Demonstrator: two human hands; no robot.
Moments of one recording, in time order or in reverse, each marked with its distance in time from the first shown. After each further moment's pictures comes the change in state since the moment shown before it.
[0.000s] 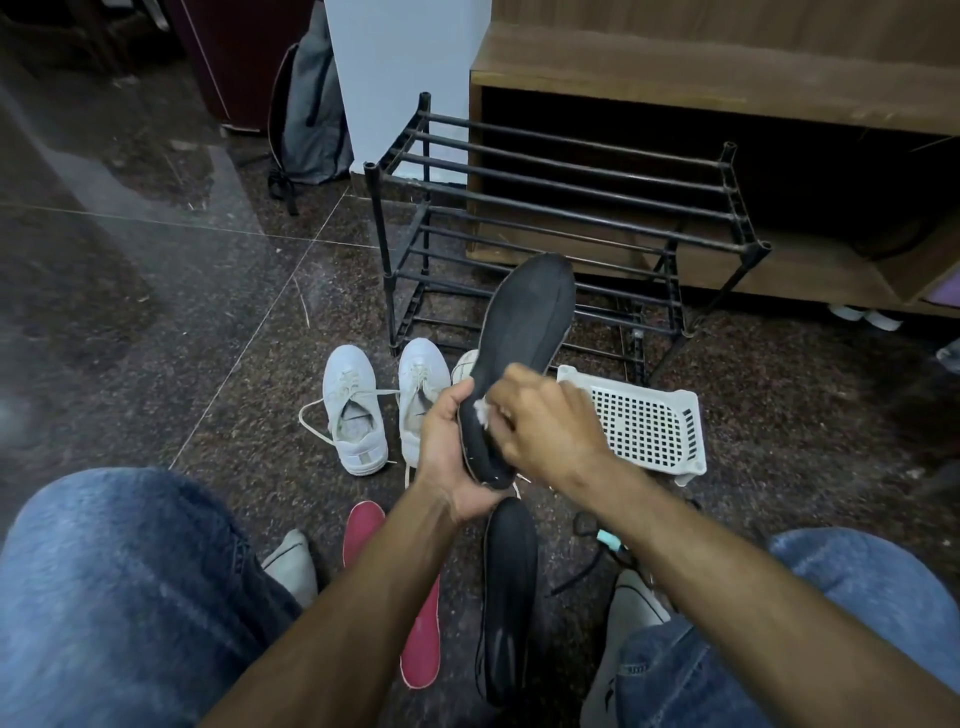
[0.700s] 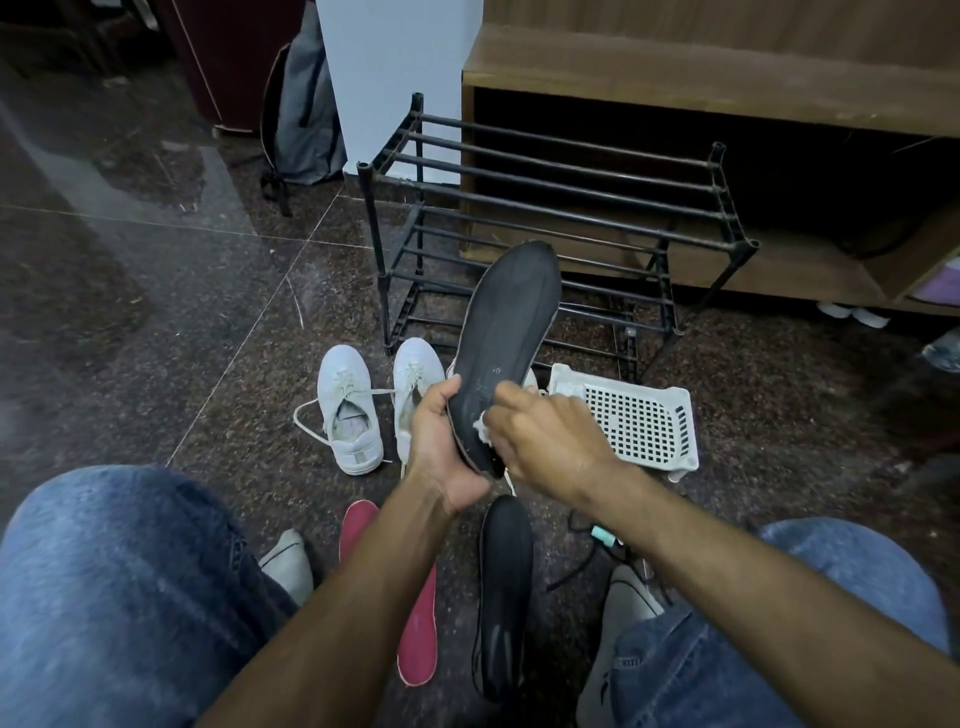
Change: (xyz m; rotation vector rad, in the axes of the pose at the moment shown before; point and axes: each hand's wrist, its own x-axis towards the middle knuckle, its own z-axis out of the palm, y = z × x) left_hand 0.004 0.002 -0.004 -0.016 0.022 0.026; right_hand -0.016 0.001 -0.009 -0.104 -0.107 -0.155
